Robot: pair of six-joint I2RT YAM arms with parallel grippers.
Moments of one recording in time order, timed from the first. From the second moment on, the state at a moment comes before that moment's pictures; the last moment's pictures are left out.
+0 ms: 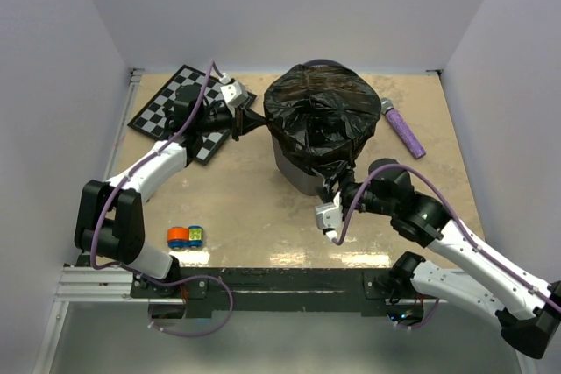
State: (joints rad) left arm -0.27 1.52 1.02 0.33 0.93 0.12; right arm 0.79 0.78 0.79 -0.40 -0.36 -1.30
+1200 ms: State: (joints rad) left arm -0.26 1.67 0.93 0.29 0.87 0.18; right arm 0.80 0.89 0.50 -0.13 -0.17 -1.14
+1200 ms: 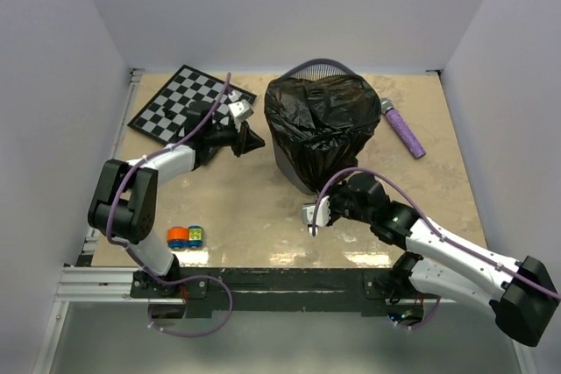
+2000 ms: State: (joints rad) left arm -0.09 1.69 1.43 0.42 1.16 -0.26; right arm 0.45 1.22 1.71 -0.50 -0.38 -0.60
